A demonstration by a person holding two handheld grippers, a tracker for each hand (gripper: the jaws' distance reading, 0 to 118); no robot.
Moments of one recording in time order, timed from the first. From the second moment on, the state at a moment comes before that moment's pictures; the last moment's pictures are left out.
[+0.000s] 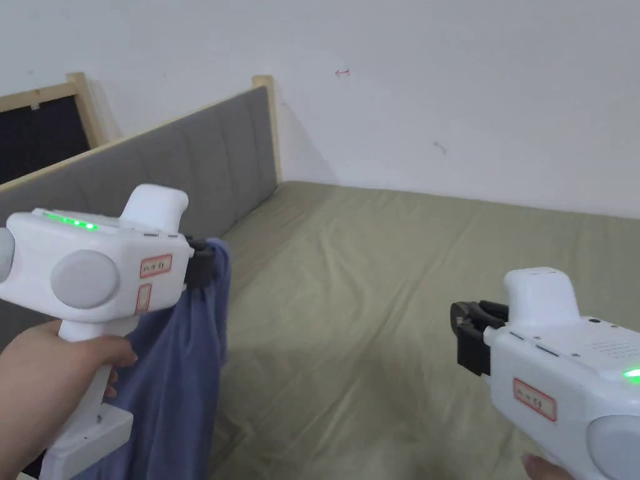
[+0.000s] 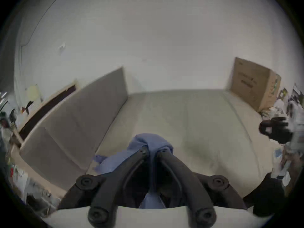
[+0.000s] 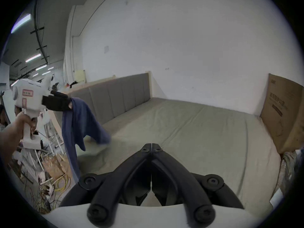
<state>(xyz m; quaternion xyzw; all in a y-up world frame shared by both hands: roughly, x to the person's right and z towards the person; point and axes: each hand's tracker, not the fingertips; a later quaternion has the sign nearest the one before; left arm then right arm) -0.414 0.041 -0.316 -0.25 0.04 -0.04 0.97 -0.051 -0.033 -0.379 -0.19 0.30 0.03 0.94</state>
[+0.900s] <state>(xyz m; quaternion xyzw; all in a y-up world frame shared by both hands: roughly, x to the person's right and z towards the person) -0.012 -0.113 -0.460 -0.51 -0.33 0.03 0.80 0.206 -0.039 -0.335 -0.21 0.06 -0.03 0.98</state>
